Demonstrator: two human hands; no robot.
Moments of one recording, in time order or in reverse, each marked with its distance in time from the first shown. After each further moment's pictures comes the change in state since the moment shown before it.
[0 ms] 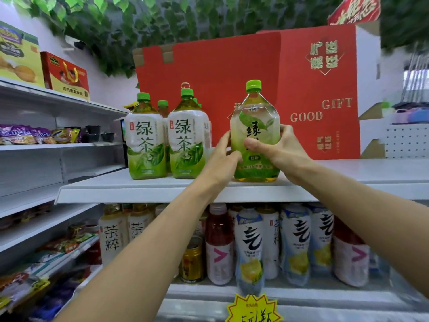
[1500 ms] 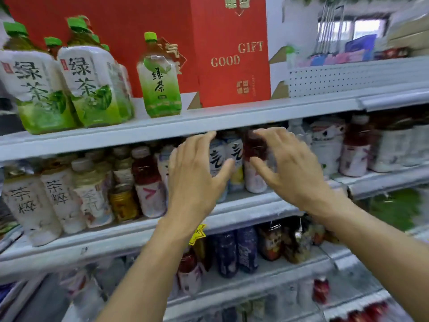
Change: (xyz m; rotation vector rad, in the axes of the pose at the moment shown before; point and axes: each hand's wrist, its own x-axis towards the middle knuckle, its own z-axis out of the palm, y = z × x) left_hand -0.138 -0.024 0.121 0.662 0.151 0.379; right_hand -0.213 0.028 -0.121 -1.201 0.148 -0.313
